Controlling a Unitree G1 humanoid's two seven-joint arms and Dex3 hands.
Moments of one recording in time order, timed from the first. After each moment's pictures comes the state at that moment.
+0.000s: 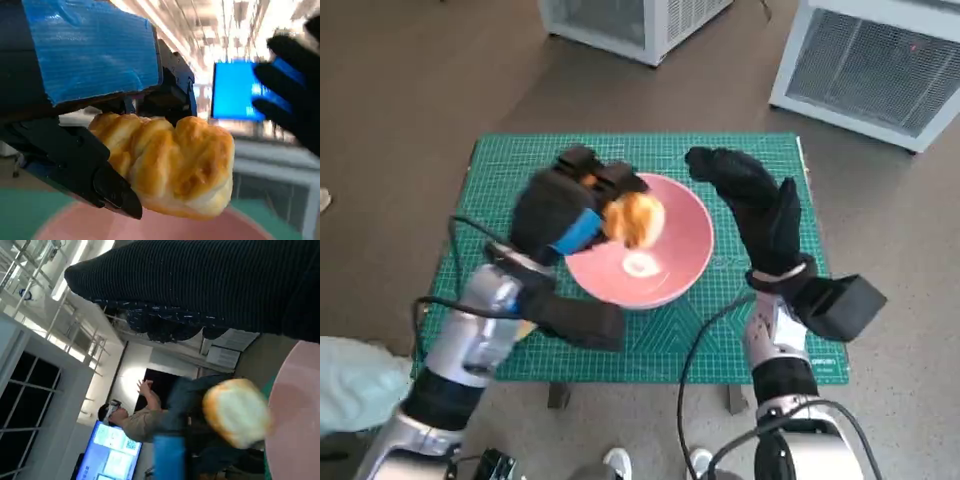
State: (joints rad) left arm -0.62 0.44 -0.35 0.23 0.79 -0.15 0.13; right arm -0.81 0.04 -0.27 1.02 0.36 -0.91 0.78
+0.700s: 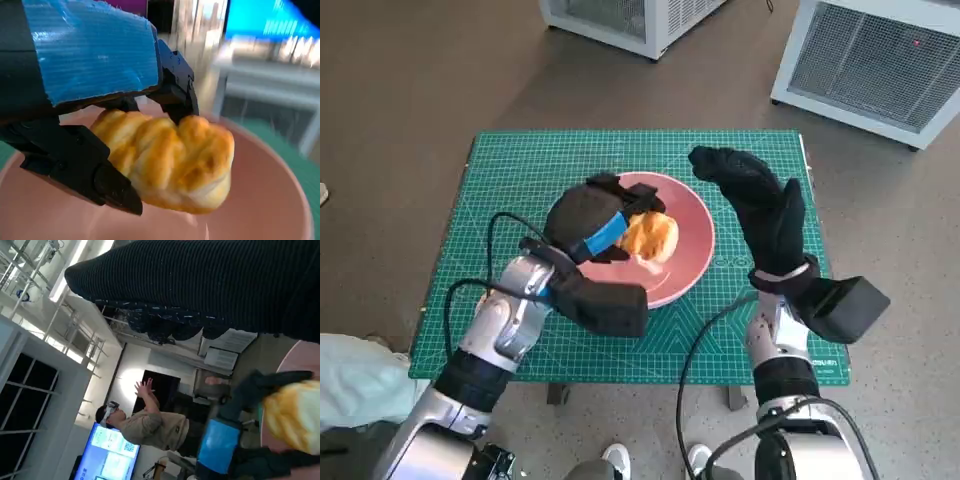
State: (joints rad) left arm -0.66 0.38 -0.37 0.34 0.65 -0.06 -0.19; right arm -0.79 0.03 -0.28 1.00 0.36 -0.91 0.78
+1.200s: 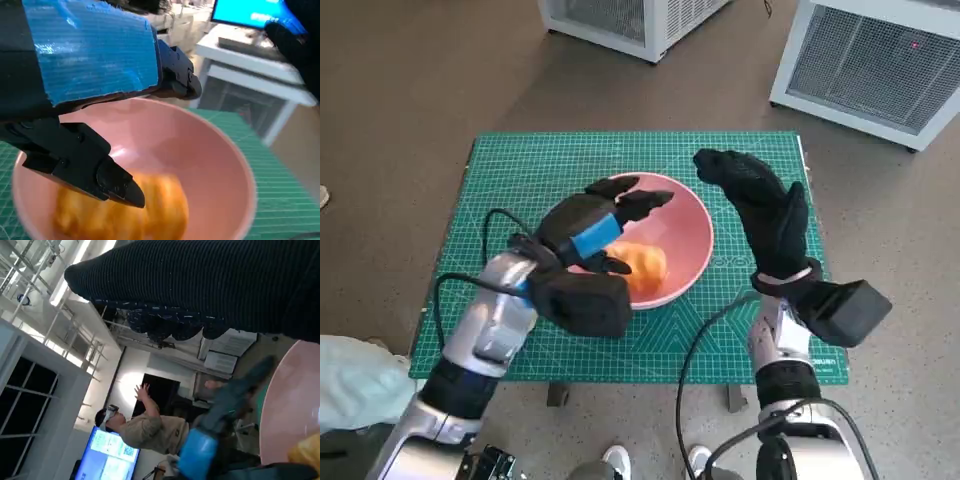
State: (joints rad) left arm -0.58 0.44 -0.25 0.10 0.47 -0.03 -0.38; right arm -0.77 0.03 -0.27 0.98 0.36 -0.91 0.75
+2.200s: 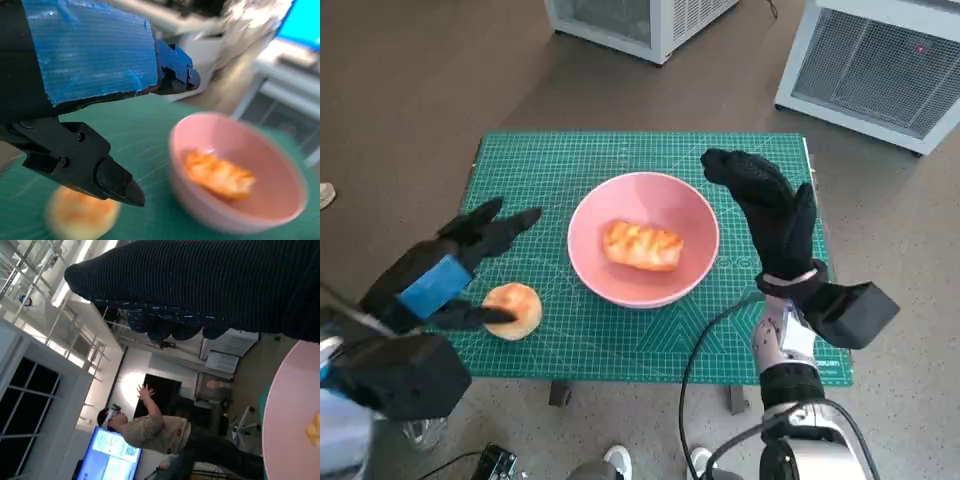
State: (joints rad) left arm -0.08 0.76 0.17 -0.53 0.29 0.29 -0.62; right arm -0.76 0.02 -0.27 0.96 0.37 -0.89 0.76
